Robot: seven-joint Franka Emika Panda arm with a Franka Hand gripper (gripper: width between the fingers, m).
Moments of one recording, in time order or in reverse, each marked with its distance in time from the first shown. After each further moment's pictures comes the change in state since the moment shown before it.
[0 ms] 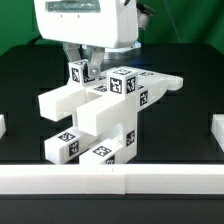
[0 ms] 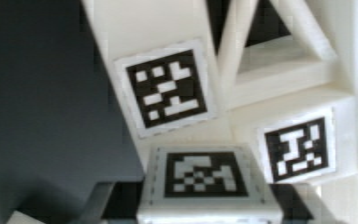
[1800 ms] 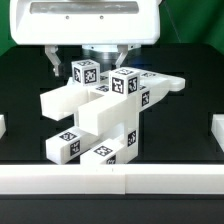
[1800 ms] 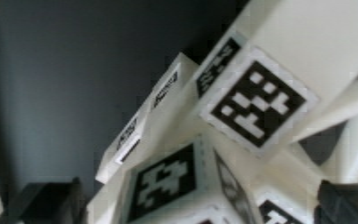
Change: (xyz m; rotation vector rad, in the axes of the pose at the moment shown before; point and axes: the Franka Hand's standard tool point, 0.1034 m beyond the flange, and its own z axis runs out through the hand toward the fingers) arm -0.003 -0.001 0.002 -0.031 -0.001 -1.007
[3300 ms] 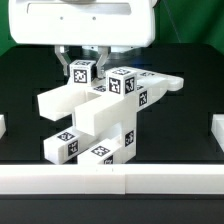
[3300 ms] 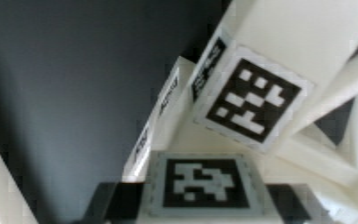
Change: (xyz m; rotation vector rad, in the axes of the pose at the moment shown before) arm -0.002 0.005 0.001 0.004 0.001 0.405
